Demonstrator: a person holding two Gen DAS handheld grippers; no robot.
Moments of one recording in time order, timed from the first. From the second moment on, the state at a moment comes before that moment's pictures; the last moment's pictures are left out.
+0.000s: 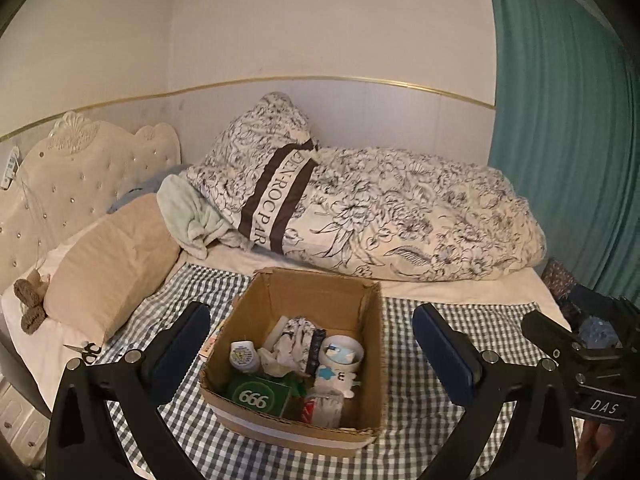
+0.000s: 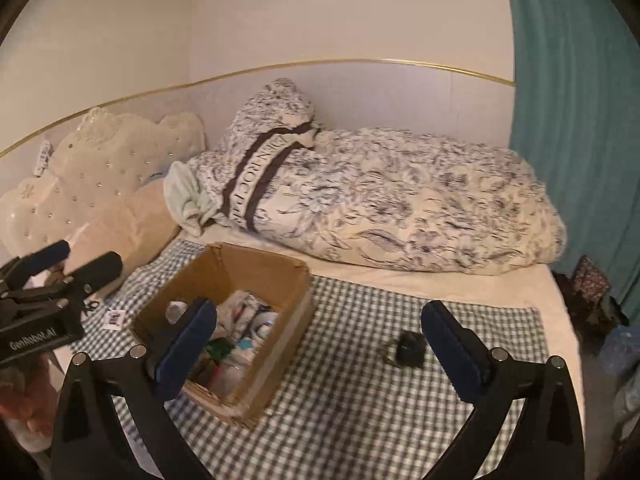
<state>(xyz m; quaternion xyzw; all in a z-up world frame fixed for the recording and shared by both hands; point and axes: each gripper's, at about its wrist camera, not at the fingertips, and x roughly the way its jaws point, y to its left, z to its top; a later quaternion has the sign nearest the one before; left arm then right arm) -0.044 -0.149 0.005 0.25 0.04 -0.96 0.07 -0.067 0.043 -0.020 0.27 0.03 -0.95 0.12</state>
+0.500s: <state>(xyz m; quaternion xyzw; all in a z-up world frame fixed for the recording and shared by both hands) -0.039 -0.088 0.004 0.25 0.03 -0.97 0.04 -0.032 0.116 -0.005 0.26 0.02 -0.96 0.09</state>
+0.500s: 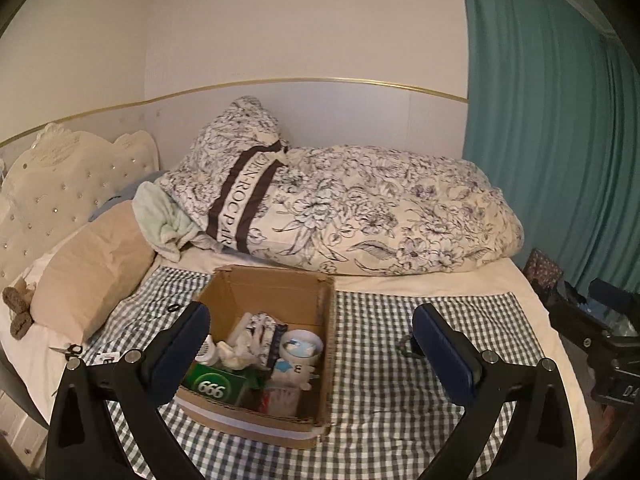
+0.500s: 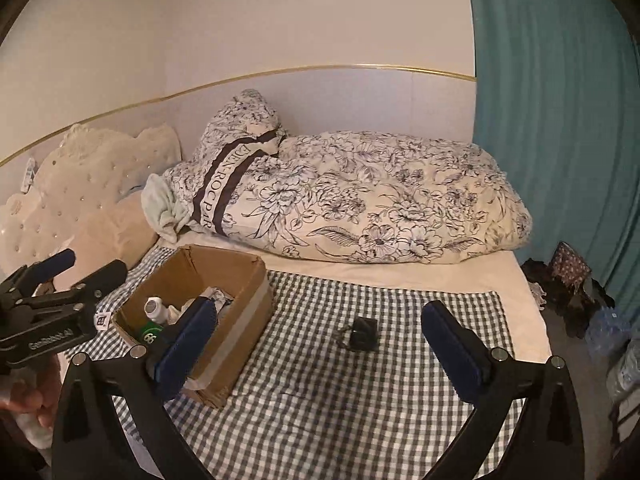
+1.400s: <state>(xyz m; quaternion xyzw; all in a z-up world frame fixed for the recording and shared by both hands) -0.102 -0.017 -0.050 0.30 0.01 -0.96 -0.01 -0.083 0.188 -0.081 0.32 0.01 -0.95 0.04</state>
